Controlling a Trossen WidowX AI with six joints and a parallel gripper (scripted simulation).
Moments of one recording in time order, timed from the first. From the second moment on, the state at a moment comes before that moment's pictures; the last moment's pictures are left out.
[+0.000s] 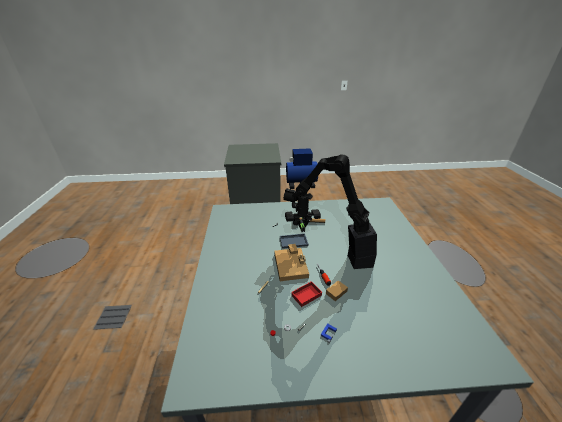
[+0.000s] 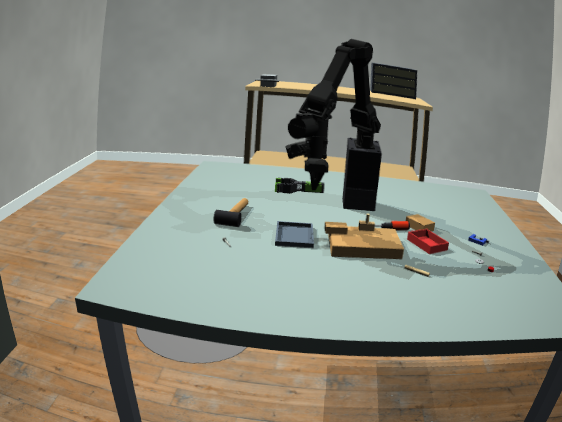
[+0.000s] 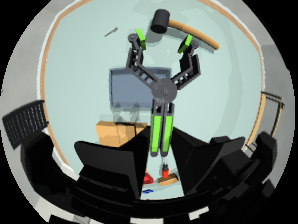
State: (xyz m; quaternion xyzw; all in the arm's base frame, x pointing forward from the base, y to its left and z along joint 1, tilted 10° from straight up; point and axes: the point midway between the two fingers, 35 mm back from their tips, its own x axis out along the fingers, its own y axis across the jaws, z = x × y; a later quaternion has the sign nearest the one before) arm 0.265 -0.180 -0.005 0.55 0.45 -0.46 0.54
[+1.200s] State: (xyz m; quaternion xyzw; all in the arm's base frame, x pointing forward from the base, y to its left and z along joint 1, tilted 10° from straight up) arm 0.284 -0.148 -0.005 0.55 0.45 -0.46 0.53
